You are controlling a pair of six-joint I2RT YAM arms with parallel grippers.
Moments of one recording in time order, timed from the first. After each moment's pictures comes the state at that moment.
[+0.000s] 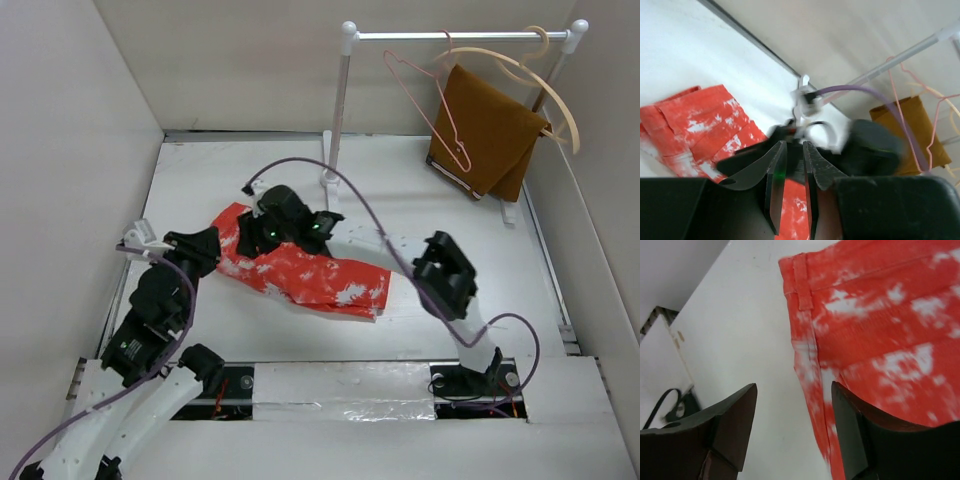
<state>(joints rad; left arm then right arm) -0.59 0.37 0.80 -0.51 -0.62 -0.80 1.01 2.20 1.85 -0.16 -0.16 0.43</state>
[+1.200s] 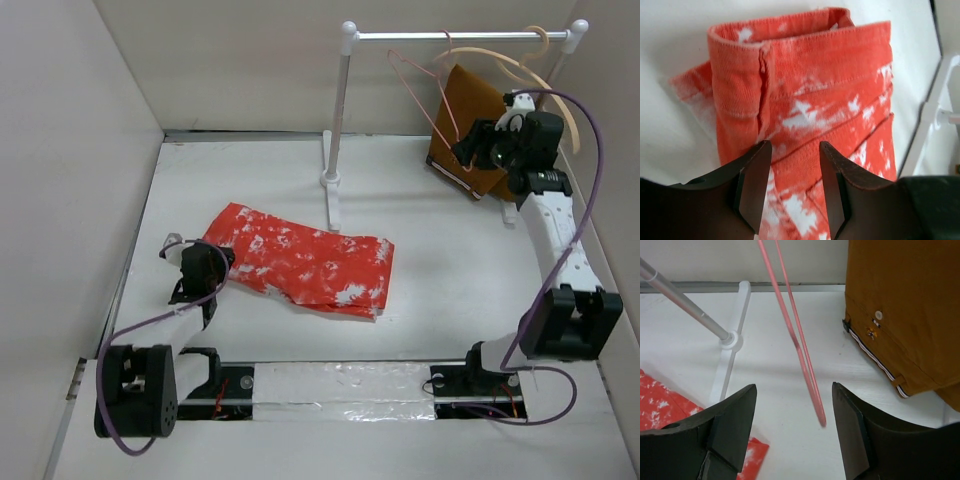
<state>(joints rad) -0.02 1.11 0.26 0.28 -0.18 -0.98 -0.10 1.38 1.37 -0.31 -0.37 0.13</state>
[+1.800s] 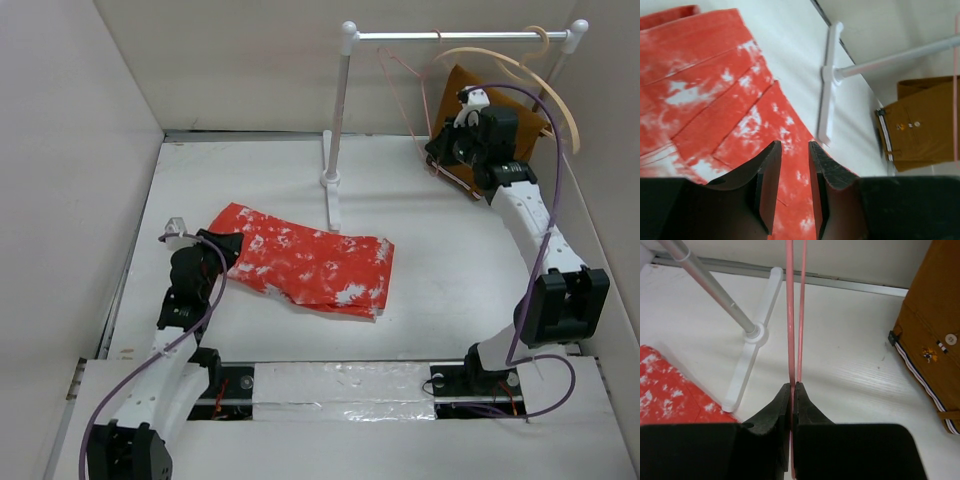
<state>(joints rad) -0.10 0.67 0.29 0.11 -0.01 -0.95 0.07 1.53 1.45 -0.26 -0.33 0.12</state>
